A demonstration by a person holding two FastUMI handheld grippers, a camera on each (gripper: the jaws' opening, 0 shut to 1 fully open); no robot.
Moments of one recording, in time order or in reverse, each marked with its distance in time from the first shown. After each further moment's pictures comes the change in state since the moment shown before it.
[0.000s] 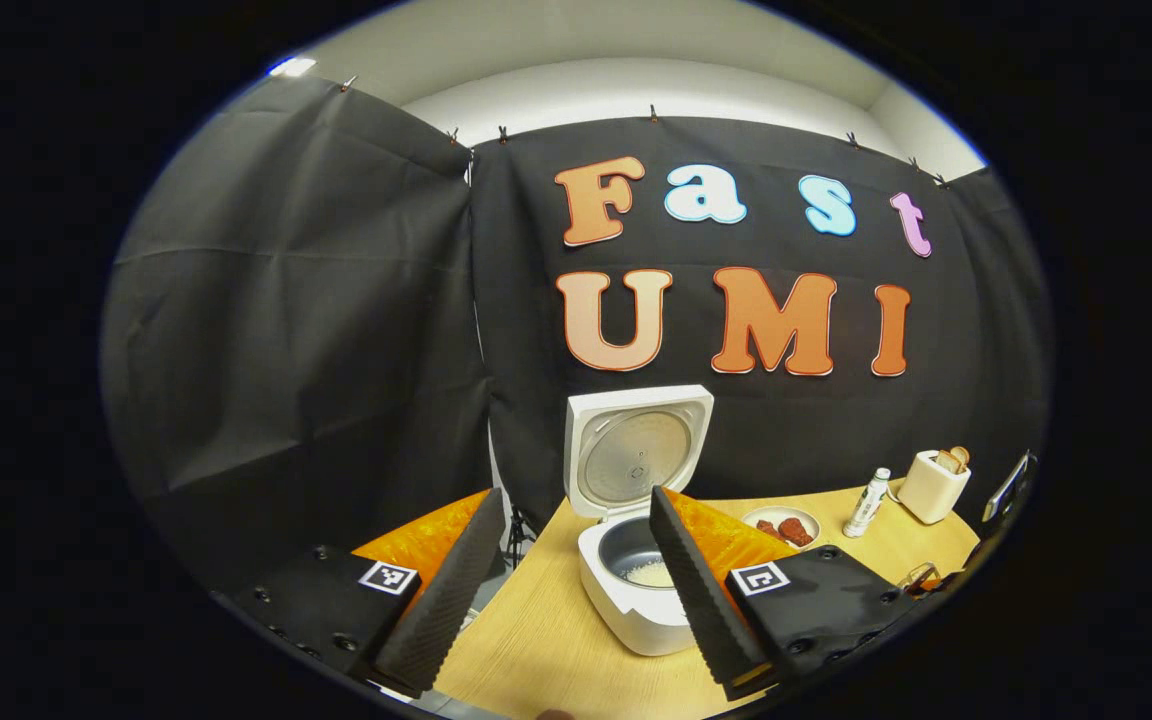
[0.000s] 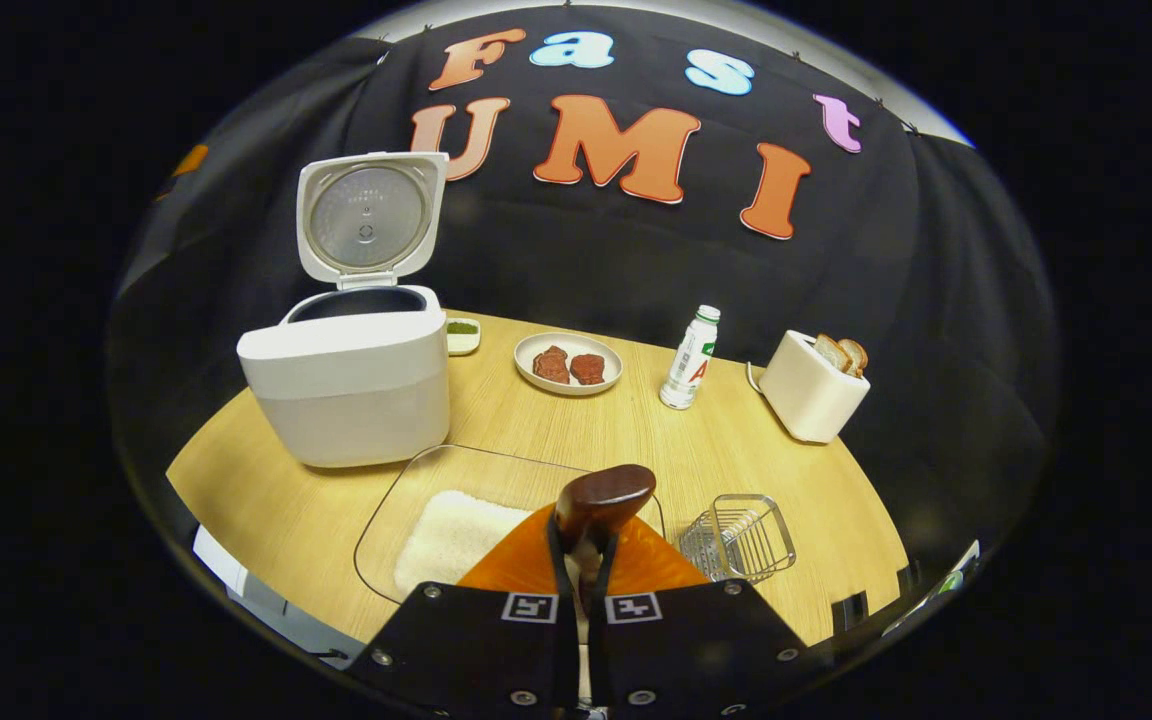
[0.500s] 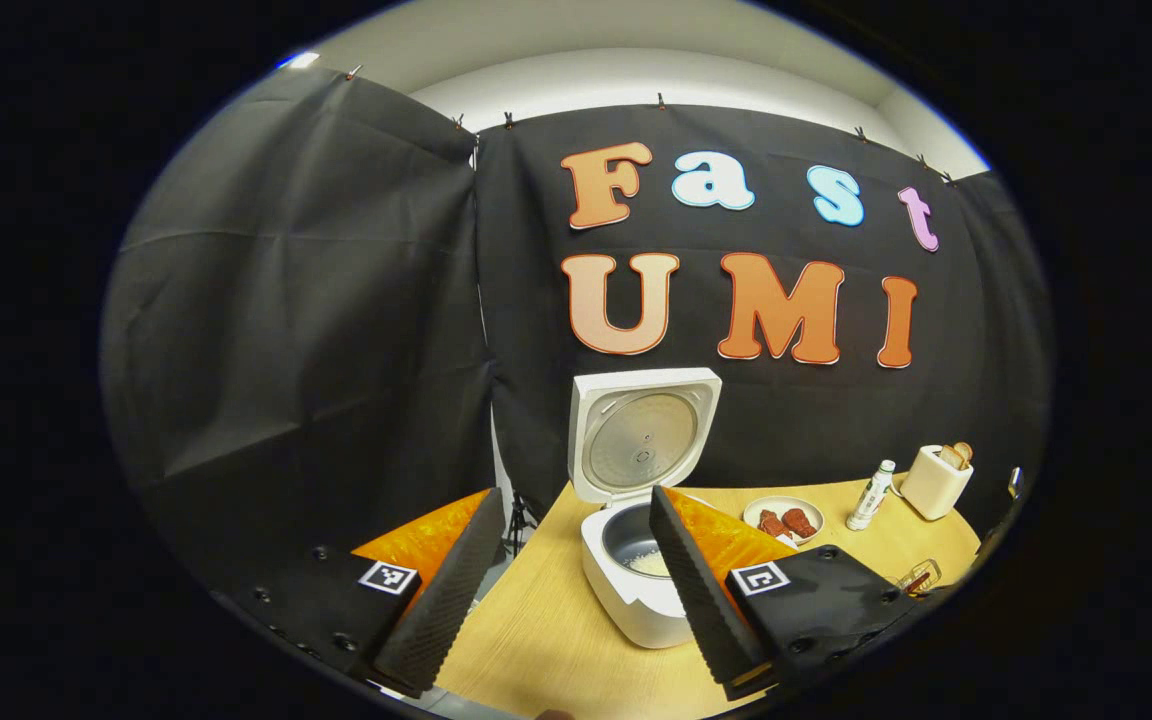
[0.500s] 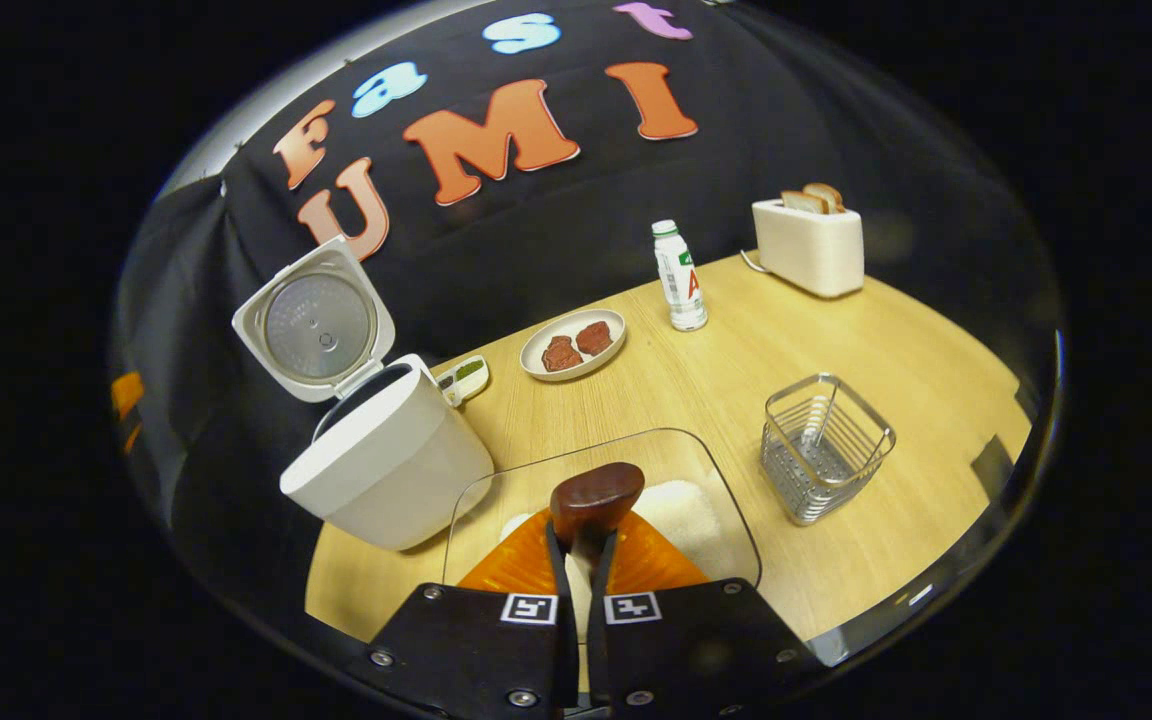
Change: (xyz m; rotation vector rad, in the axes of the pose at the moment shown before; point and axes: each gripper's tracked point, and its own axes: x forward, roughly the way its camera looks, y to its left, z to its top) left arm 0.008 0.004 -0.014 -0.019 0.039 0.006; right arm 0.010 0.017 -0.018 0.603 0.102 0.159
